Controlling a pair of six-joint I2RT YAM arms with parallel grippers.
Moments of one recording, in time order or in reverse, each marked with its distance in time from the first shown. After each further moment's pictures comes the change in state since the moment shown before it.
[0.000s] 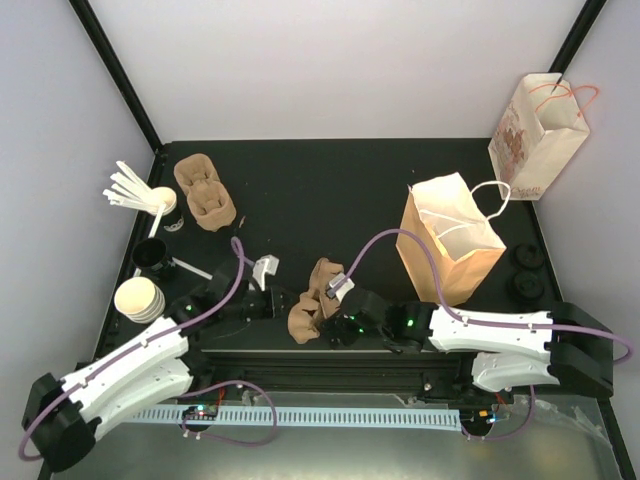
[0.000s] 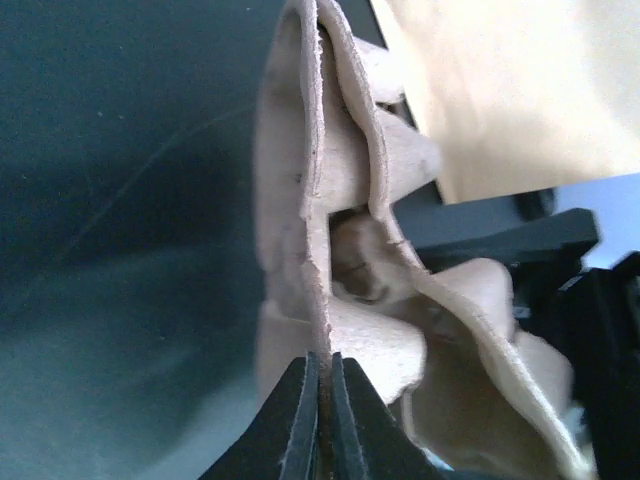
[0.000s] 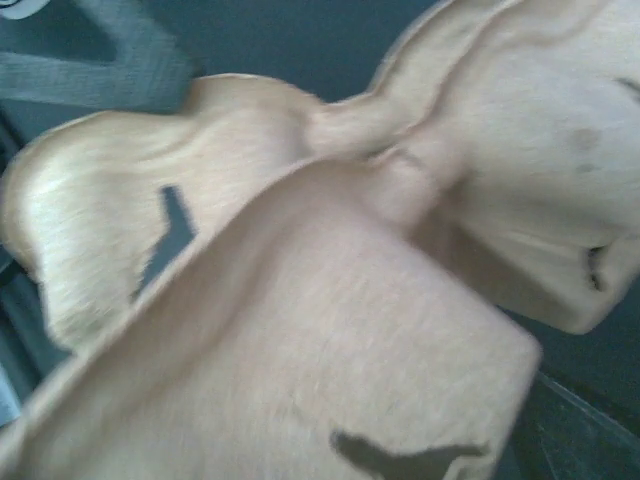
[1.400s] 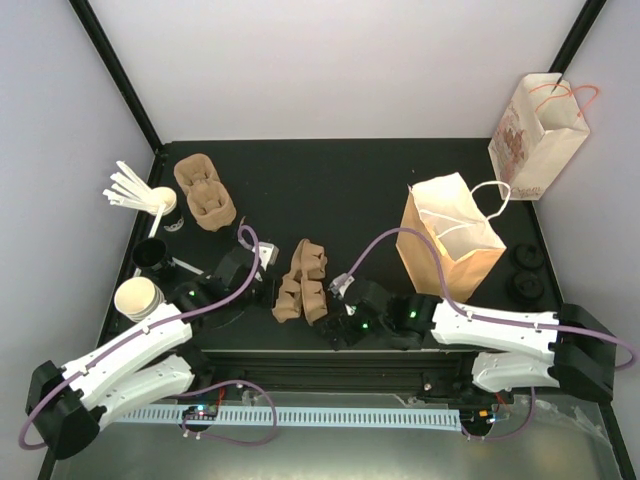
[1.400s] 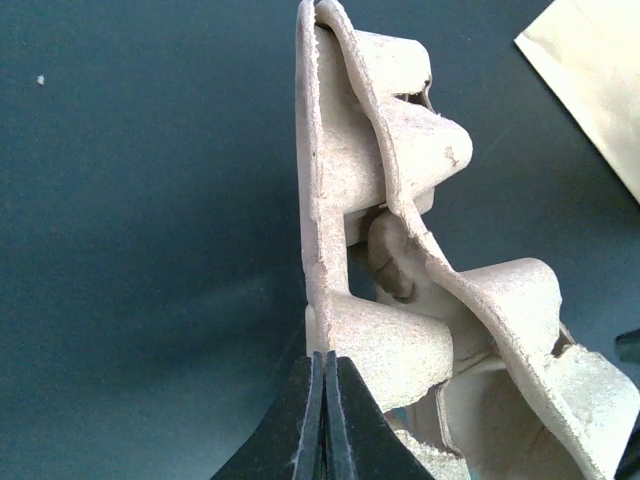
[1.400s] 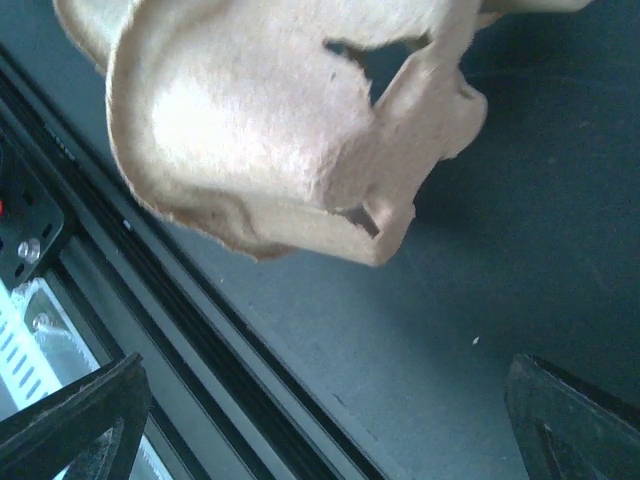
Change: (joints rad) left arm -0.011 0.136 0.177 -0.204 -0.349 0.385; right arm -0.056 -0.009 0.038 -0.127 -0.209 0.093
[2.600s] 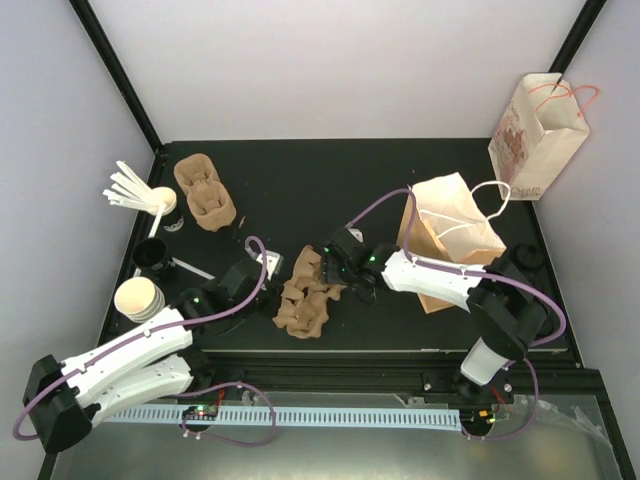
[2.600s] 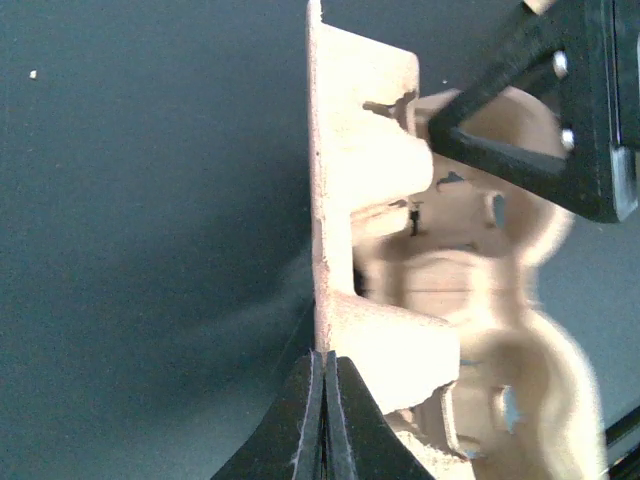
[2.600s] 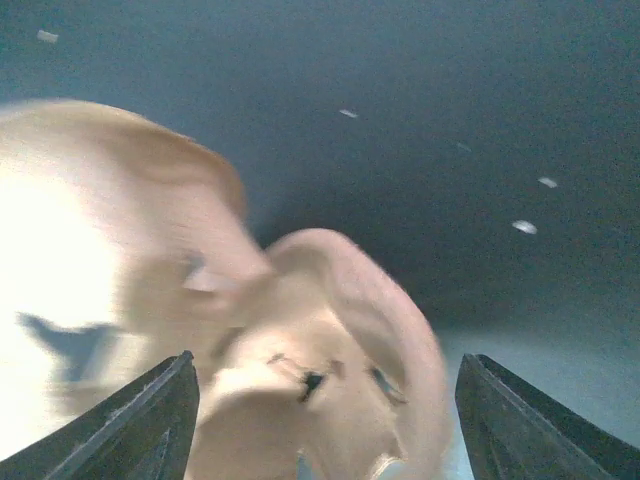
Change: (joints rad) left arm -0.101 -0.015 -0.038 0.008 -0.100 0.021; right arm -0.269 0.440 0.389 -0.084 0.155 0.281
